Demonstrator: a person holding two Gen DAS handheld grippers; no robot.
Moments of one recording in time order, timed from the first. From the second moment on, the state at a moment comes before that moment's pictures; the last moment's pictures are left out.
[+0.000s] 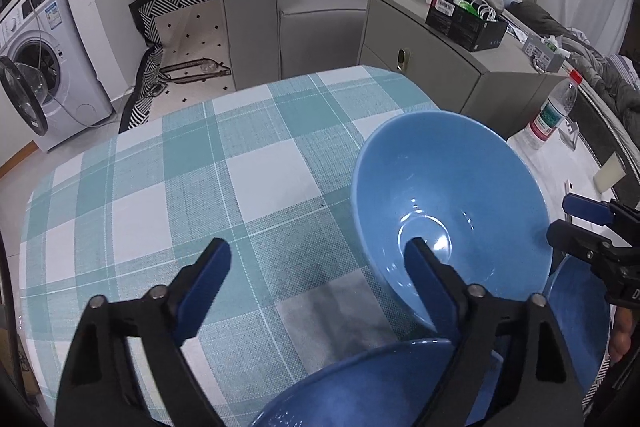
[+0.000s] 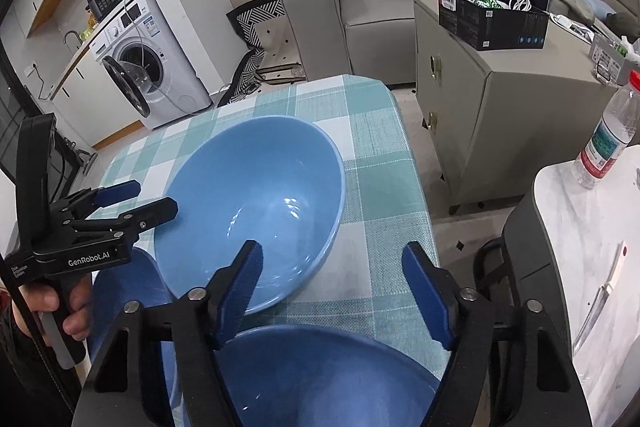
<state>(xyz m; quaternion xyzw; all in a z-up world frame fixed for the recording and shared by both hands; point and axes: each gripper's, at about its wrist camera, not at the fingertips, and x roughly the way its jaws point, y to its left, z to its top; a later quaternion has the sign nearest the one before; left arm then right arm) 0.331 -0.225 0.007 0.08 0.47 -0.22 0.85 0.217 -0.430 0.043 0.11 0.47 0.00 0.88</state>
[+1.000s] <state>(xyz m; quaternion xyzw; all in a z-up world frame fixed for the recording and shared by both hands) 0.324 -0.249 0.003 0.09 0.48 -0.29 0.82 0.231 -0.417 0.032 0.10 0.48 0.01 0.87</state>
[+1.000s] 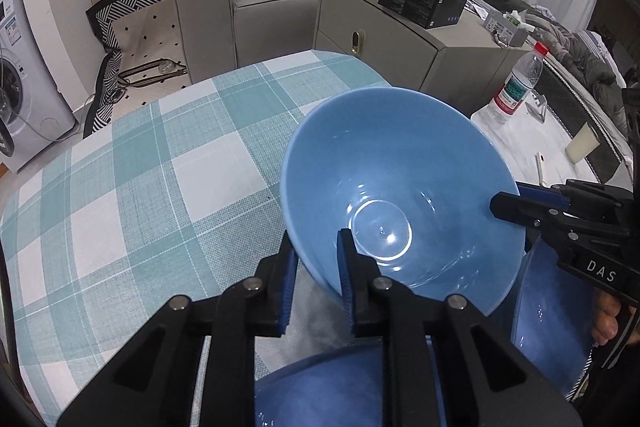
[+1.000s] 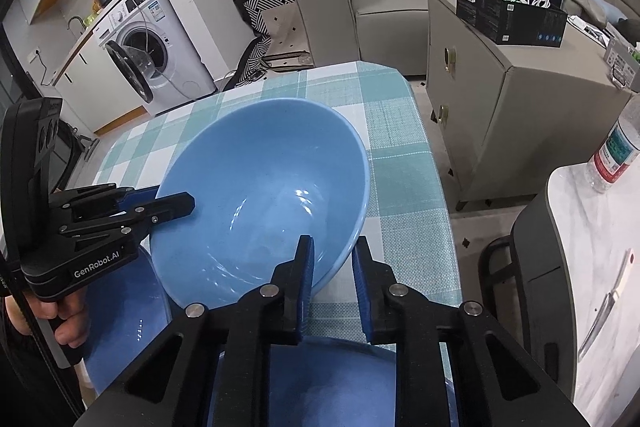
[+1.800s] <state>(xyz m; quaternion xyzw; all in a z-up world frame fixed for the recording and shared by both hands) 0.304 -0.234 0.045 0.07 0.43 -0.29 0.85 0.204 -0.401 0.078 0.08 0.42 0.00 0.90</state>
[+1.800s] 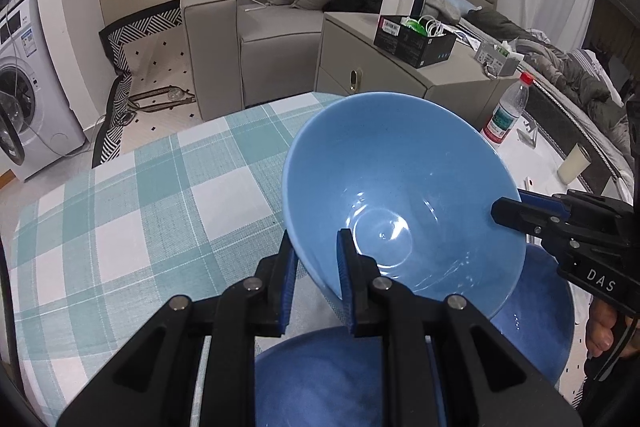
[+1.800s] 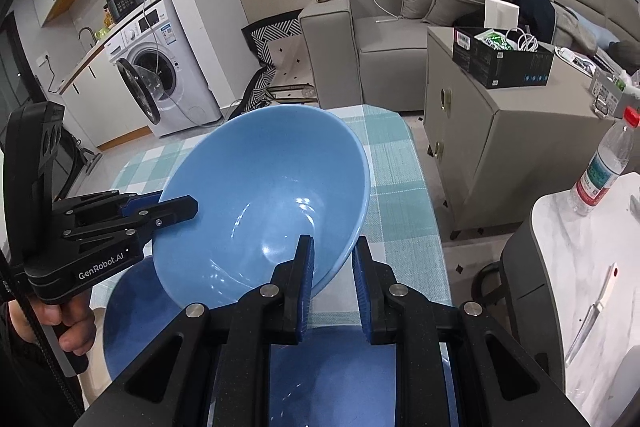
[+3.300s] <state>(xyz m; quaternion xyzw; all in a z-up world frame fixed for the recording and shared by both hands) 0.215 -0.156 0.088 0.05 0.38 -0.26 0.89 0.115 -0.325 0.128 0.08 0.36 0.05 0.93</state>
